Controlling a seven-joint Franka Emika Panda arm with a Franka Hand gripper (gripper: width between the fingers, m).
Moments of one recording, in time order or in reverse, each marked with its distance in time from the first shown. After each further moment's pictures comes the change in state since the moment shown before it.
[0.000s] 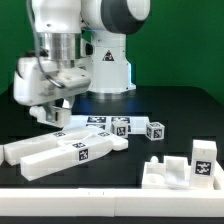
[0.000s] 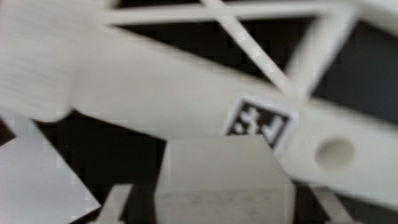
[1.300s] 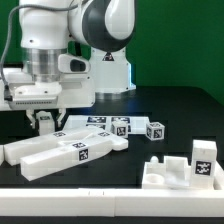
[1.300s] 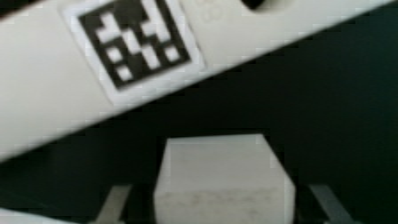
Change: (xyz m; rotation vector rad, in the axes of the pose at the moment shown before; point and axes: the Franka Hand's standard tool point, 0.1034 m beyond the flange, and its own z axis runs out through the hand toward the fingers) arm 0.061 -0.004 0.033 -0.026 0.098 0.690
